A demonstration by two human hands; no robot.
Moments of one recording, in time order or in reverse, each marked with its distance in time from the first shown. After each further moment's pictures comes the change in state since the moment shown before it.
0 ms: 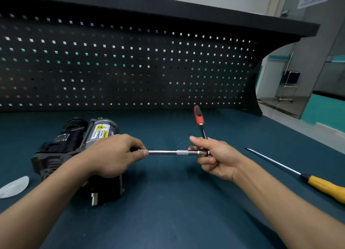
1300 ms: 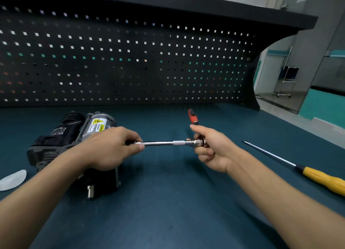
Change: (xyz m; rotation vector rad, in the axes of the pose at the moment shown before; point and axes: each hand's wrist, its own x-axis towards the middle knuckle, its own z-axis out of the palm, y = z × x) left_hand -0.001 -0.003 0.002 0.010 0.036 0.027; right_hand -0.003 -0.003 0.009 0.007 0.177 0.014
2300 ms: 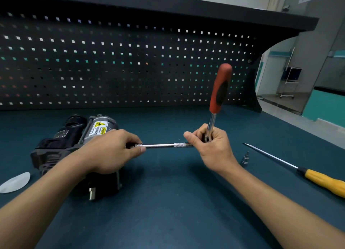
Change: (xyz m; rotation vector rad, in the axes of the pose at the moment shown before) left_hand -0.003 0.003 0.001 -0.007 0.046 0.005; right_hand 0.013 0.026 -0.001 -0.345 0.123 -0.831
